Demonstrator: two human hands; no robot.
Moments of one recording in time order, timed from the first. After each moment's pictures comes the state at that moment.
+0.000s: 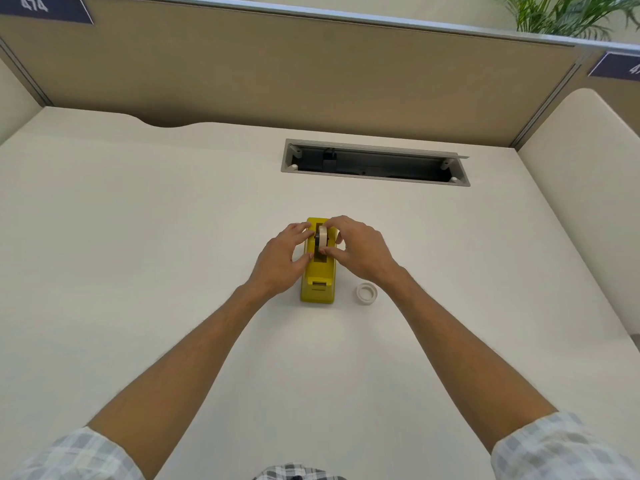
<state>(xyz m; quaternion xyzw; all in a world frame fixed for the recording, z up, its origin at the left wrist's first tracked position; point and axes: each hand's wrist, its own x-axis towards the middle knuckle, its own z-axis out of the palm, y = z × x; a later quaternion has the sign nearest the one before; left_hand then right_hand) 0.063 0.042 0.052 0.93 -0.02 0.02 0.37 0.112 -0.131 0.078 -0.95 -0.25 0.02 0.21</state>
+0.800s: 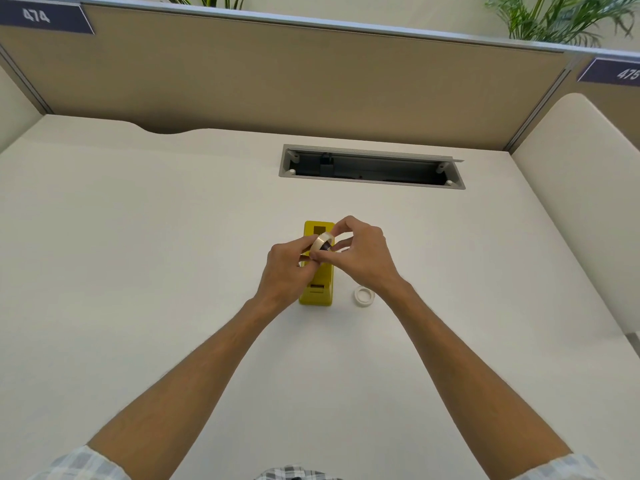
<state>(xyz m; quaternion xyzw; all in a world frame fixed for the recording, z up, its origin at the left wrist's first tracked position) 0.040 0.022 0.067 0.86 -0.04 0.10 0.51 0.080 -0.132 0.104 -0.89 -0.13 0.02 0.44</state>
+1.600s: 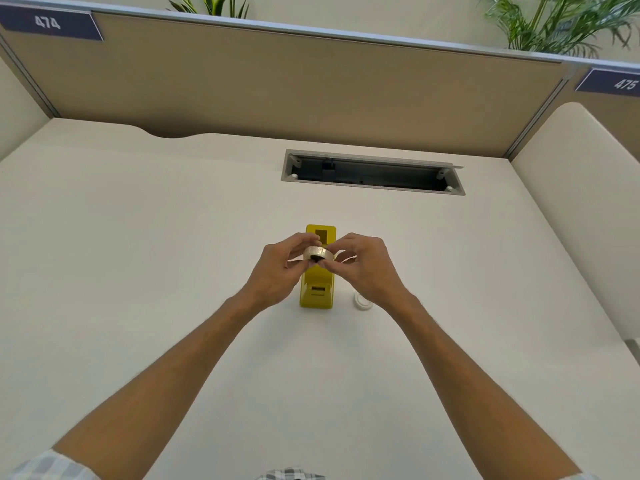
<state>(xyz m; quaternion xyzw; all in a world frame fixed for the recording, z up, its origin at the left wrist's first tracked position) 0.035 0.041 0.082 0.82 -0.06 0.03 0.57 0.065 -0.139 0.105 -0.87 -0.19 0.03 0.45</state>
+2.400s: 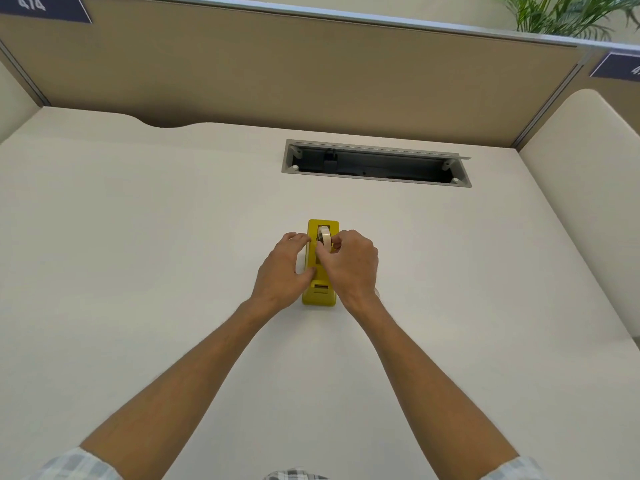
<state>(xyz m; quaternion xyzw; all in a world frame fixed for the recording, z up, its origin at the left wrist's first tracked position) 0.049 0.038 0.040 0.92 0.01 0.04 0.38 0.074 -0.090 0.074 -0.94 0.00 -0.10 0.34</state>
